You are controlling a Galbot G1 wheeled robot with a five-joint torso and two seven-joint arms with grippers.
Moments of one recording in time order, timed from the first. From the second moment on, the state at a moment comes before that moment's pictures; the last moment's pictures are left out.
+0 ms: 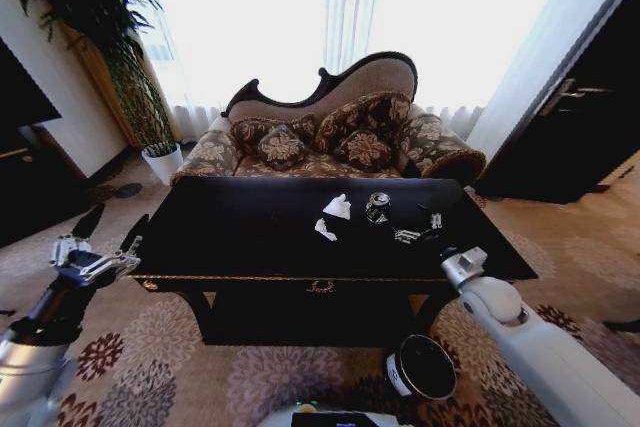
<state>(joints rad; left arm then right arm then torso) 1.73 -1.33 -1.32 -2.40 -0.99 0.02 0.59 -1.18 0.71 0.43 1.84 0.55 0.12 -0.07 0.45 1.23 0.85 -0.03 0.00</state>
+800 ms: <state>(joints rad) 1.72 -1.34 -1.30 -2.38 -0.93 0.02 0.59 -0.95 0.67 0.15 1.74 0.56 0.11 -0.08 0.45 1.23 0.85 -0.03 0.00</state>
